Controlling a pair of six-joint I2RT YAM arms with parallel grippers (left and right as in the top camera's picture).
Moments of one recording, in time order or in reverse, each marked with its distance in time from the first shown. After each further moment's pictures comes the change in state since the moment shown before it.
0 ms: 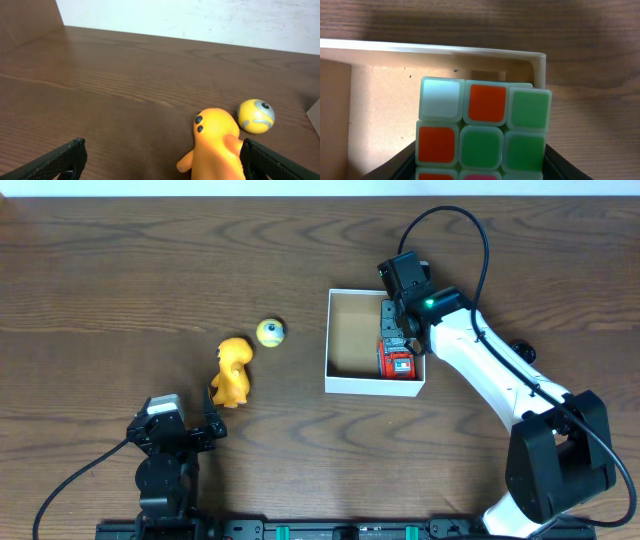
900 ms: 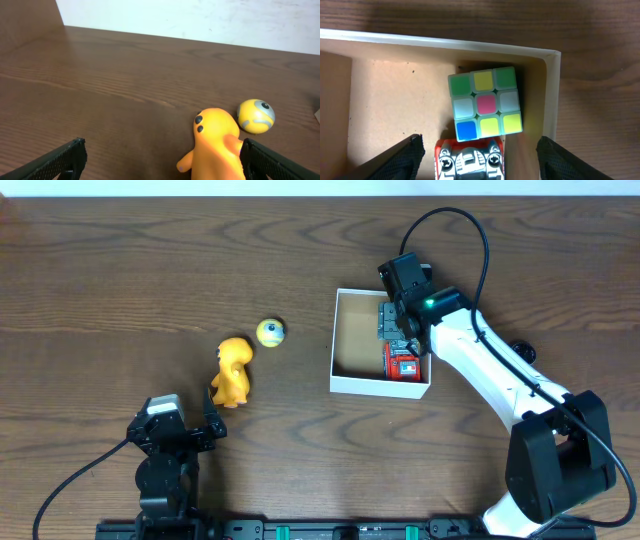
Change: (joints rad) left arm 0.000 0.000 0.000 0.000 0.000 0.000; right arm 0.001 -0.001 0.000 -0.032 0.020 0.008
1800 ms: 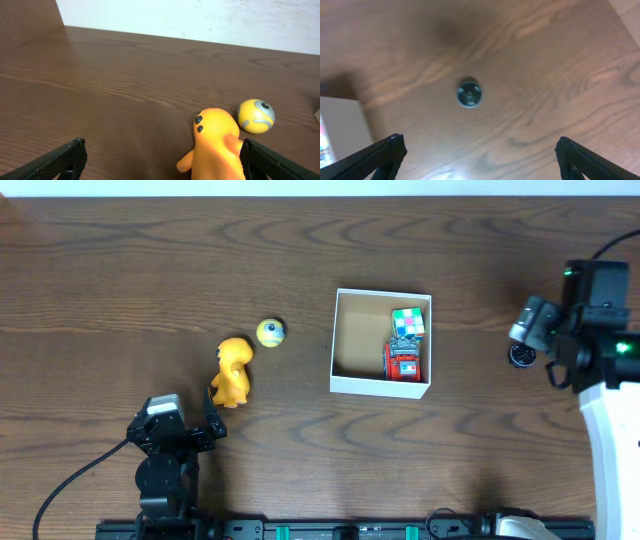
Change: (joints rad) left arm 0.000 0.000 0.000 0.000 0.000 0.000; right arm -0.537 -0.483 0.000 -0.325 0.058 -0.113
